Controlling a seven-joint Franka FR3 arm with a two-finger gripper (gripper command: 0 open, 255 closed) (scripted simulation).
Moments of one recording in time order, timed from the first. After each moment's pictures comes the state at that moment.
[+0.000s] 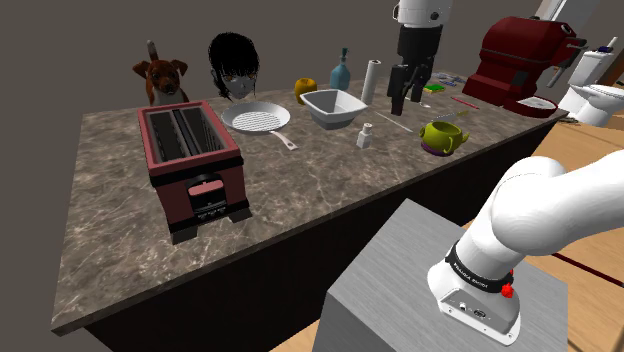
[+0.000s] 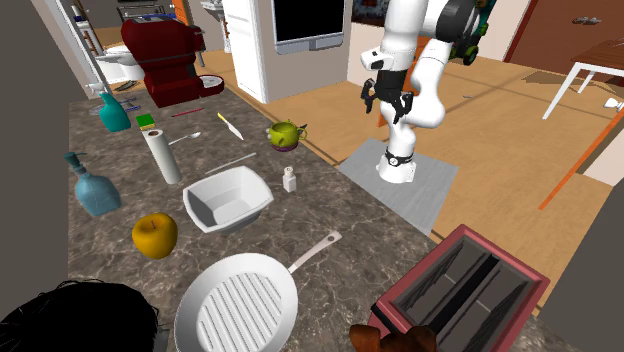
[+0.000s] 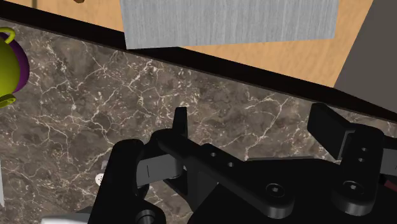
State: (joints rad) arm 0.00 -0.74 0.01 -2.36 -0.06 1.50 0.04
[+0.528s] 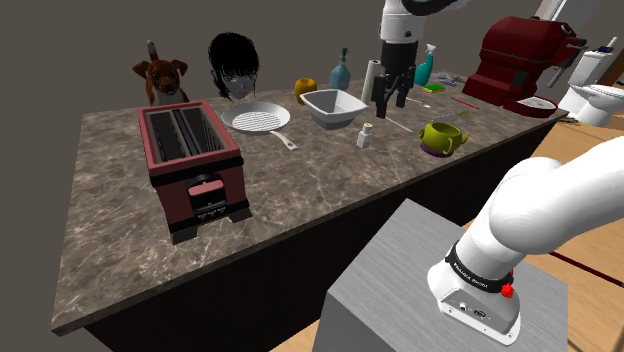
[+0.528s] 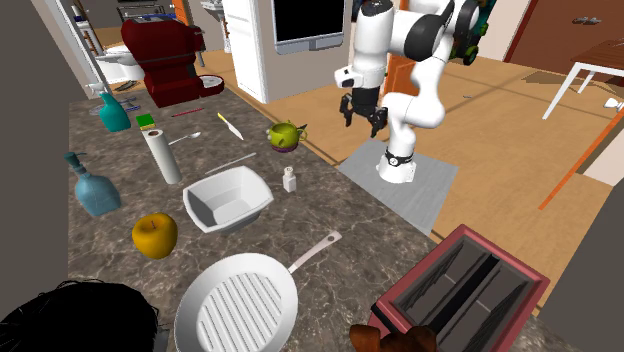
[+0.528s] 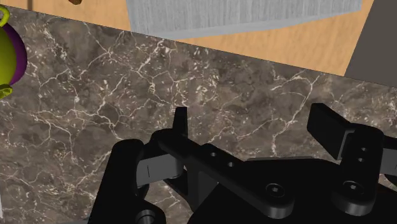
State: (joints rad) arm -0.04 -0.57 -0.06 -2.34 -0.10 1.63 0.01
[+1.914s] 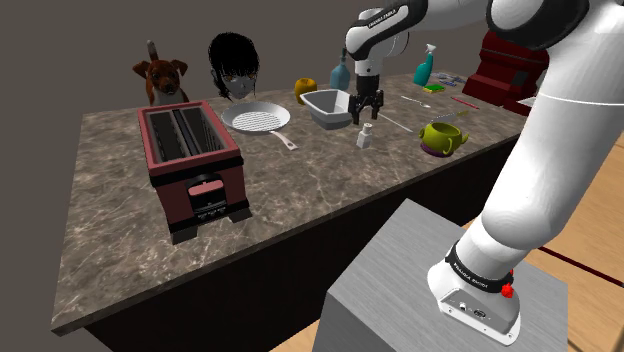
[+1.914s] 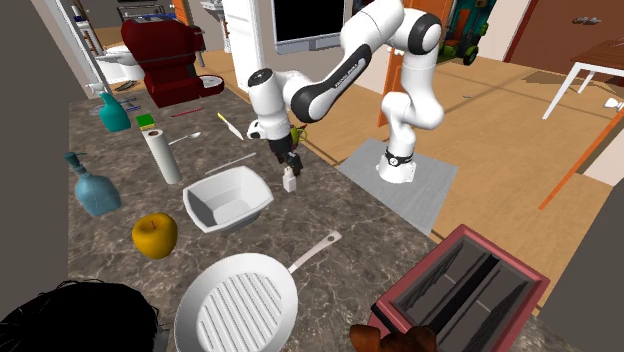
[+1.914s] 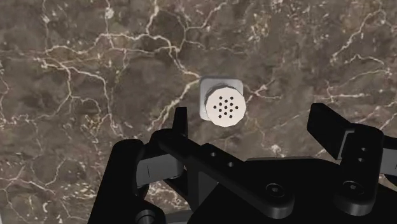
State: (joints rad) arm -0.18 0.19 -0.27 -1.91 0.00 1.89 -0.19
